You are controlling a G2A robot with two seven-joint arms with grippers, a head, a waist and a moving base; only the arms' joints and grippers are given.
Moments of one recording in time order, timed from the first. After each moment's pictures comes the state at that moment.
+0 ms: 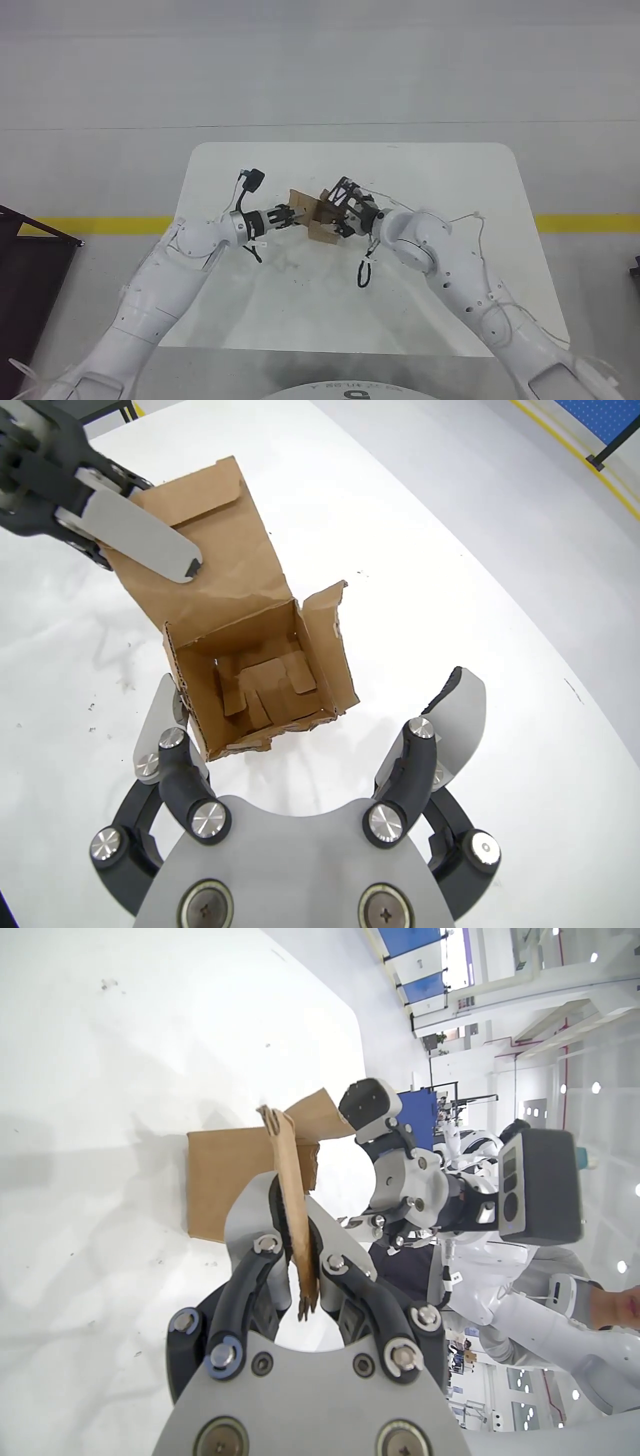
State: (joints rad) left arm 1.26 -1.09 -1.11 -1.43 -0.04 -0.17 -0.76; right arm -1.14 -1.19 0.87 -1.55 -1.16 -0.29 0.57
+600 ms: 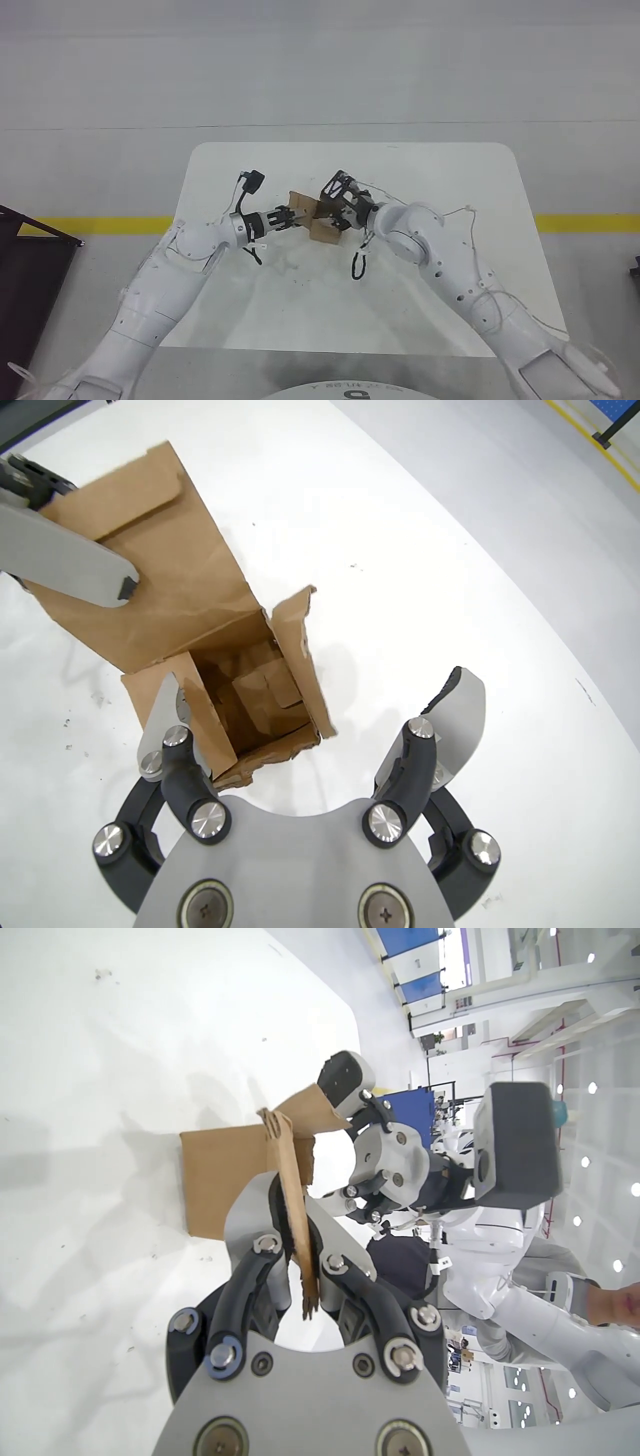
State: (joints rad) left arm 1.28 -1.08 -1.12 -1.45 -0.04 -0.16 -0.75; right arm -1.11 -1.21 0.87 -1.50 -1.14 -0.27 0.55
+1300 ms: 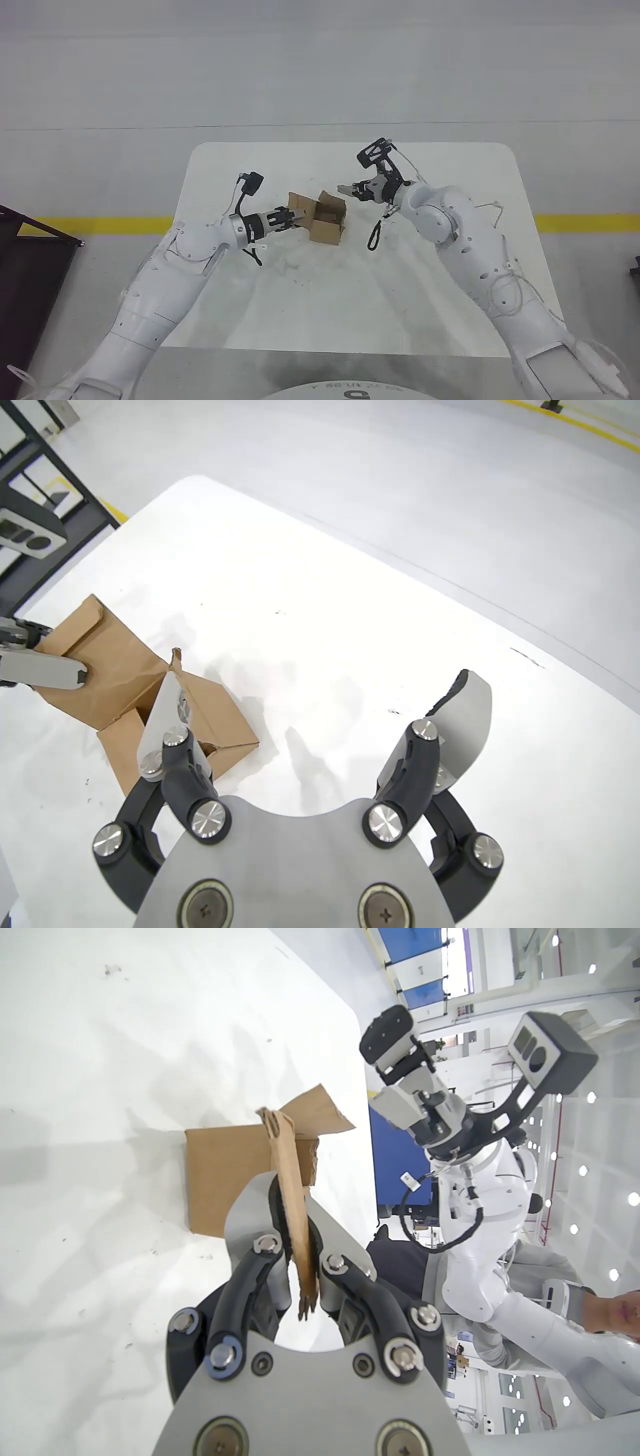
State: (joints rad) left arm 1.29 -1.08 -1.13 -1.46 -0.05 -0.14 -0.75; right arm -1.04 -1.21 0.97 -1.37 -0.95 -0.29 0.52
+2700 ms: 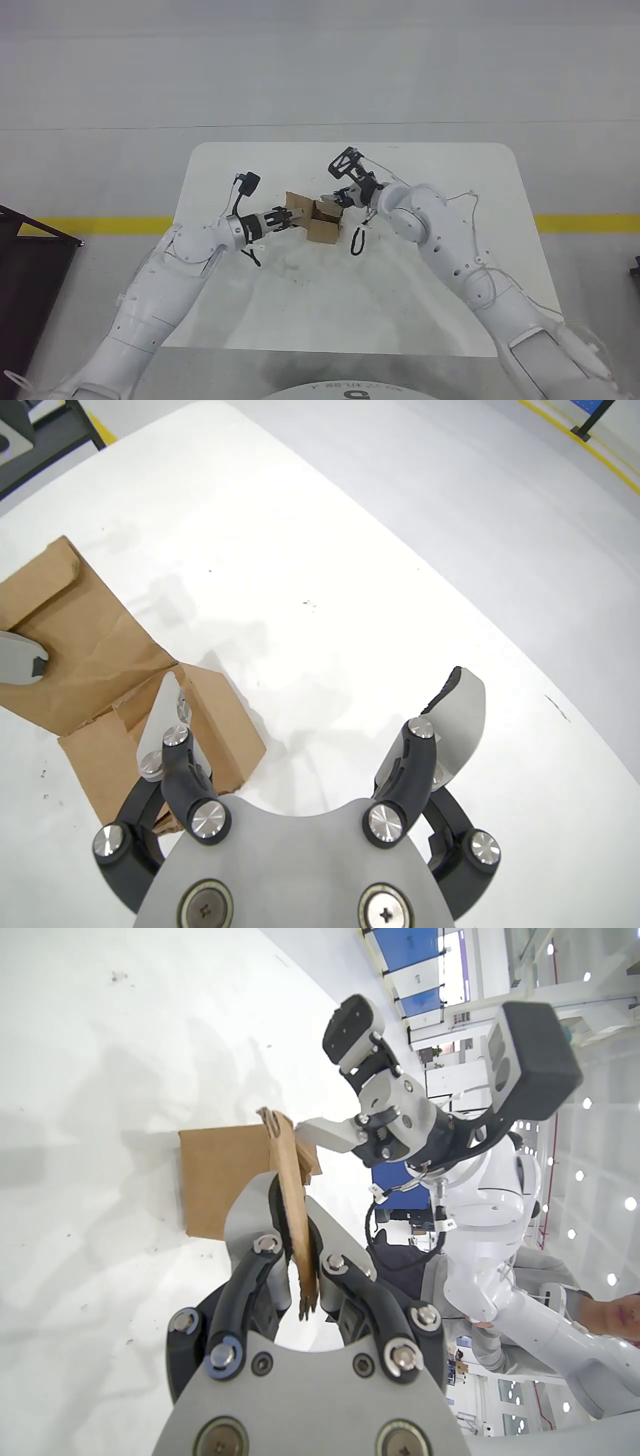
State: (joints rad) left arm 1.31 -1.08 -1.15 -1.49 -0.04 -0.13 -0.74; right arm -1.02 -1.26 0.90 -1.33 -1.08 -0.25 0.50
